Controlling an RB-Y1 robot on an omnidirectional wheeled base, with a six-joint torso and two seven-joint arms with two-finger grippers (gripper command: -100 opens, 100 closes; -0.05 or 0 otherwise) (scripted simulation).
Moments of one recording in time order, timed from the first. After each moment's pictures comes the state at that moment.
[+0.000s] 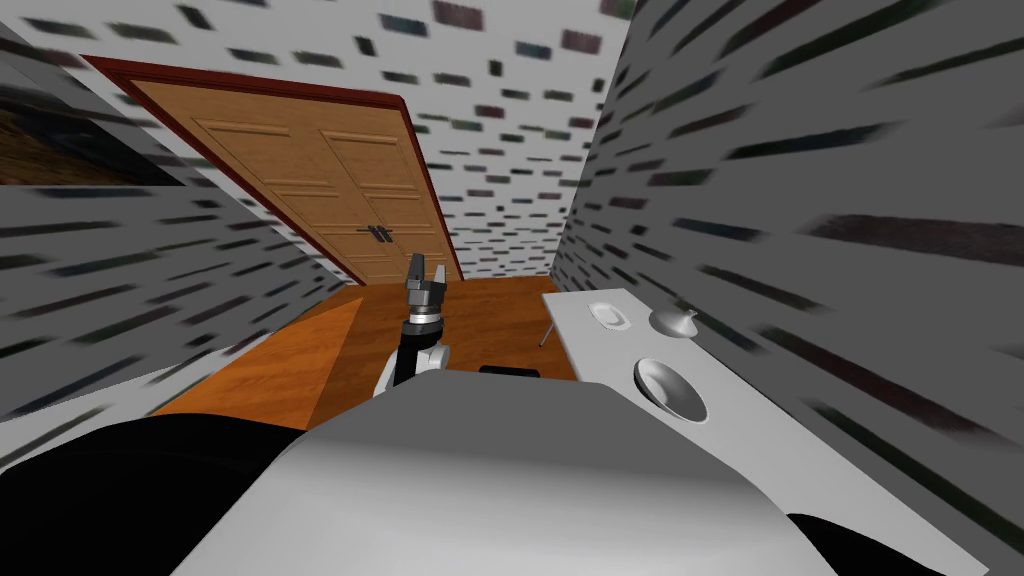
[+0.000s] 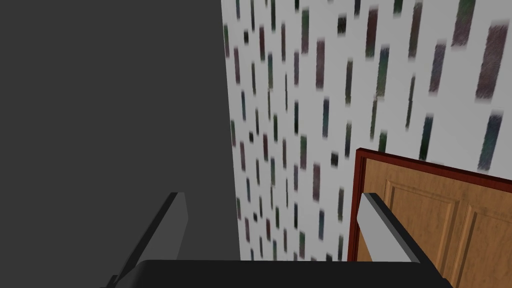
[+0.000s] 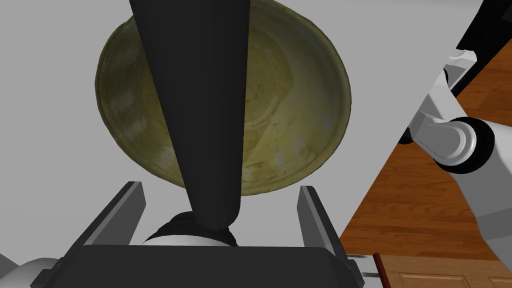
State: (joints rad) left arm 0.48 0.03 -0.04 -2.31 -0.10 -0.49 0.04; right arm 1.60 -1.60 0.29 -1.25 -0.56 -0.85 1.01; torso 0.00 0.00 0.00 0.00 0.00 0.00
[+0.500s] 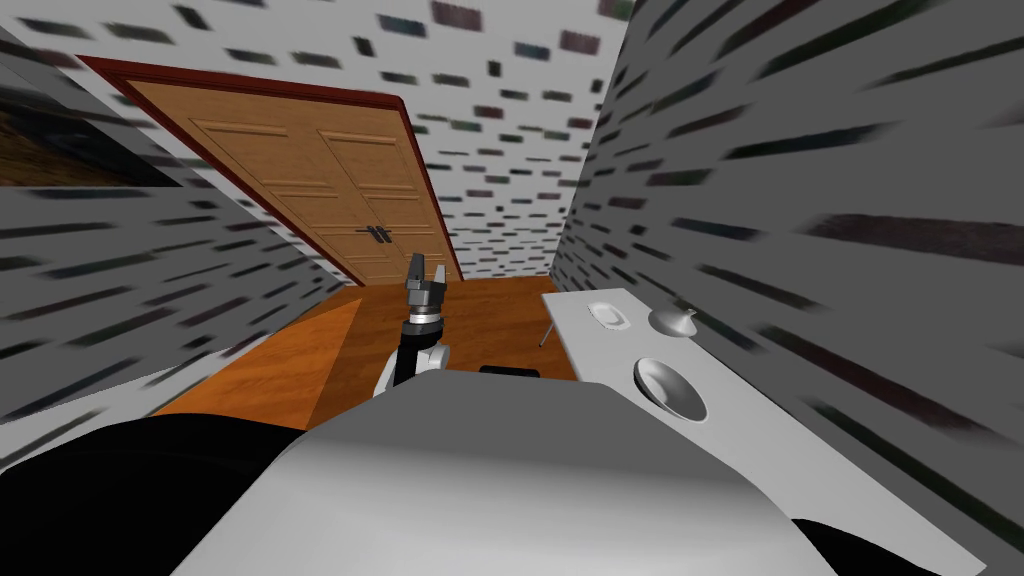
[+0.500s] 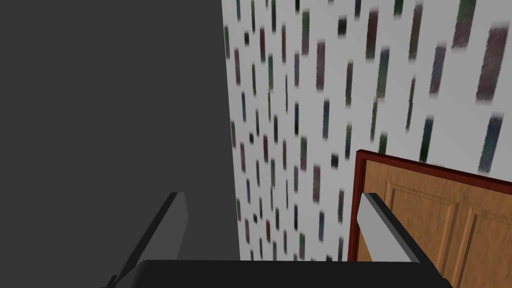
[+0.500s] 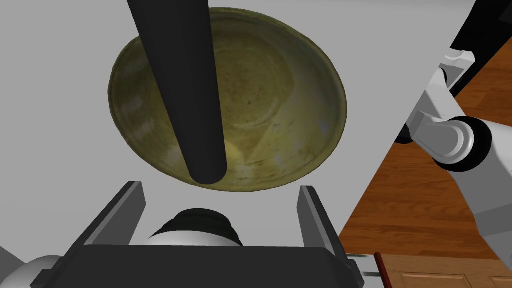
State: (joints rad) left arm 0.48 0.03 -0.04 -2.31 -0.10 -0.49 0.04; right arm 1.65 -1.63 0.28 -1.23 -0.59 -0.89 1.02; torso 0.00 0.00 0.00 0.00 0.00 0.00
